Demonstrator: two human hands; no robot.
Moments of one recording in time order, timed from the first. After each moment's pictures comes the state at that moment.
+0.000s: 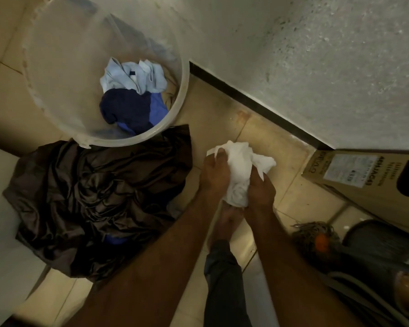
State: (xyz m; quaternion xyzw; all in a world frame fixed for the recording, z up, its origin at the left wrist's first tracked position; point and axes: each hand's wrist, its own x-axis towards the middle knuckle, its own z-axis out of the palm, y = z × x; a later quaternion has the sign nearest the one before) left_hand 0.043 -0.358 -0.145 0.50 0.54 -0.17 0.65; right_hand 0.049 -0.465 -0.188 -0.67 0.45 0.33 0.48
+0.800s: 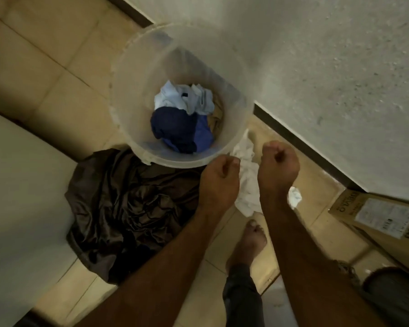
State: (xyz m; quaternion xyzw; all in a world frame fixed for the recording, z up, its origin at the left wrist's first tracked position) left_hand 0.021 -0.242 -0.127 0.64 0.47 -0.03 0.61; right_hand 0.098 -0.320 -0.152 -0.84 0.19 0.09 0.50
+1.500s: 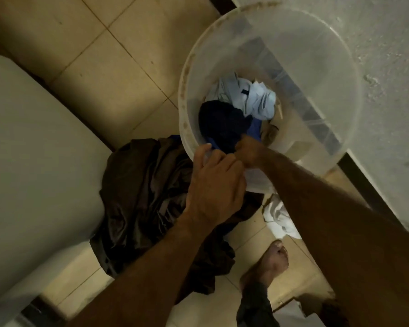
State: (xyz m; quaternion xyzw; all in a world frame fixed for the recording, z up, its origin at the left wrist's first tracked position) left_hand -0.057 -0.099 -0.189 0.94 0.23 0.03 0.24; right_hand 0.104 -0.128 -0.278 -0.78 -0.26 0.57 -0.02
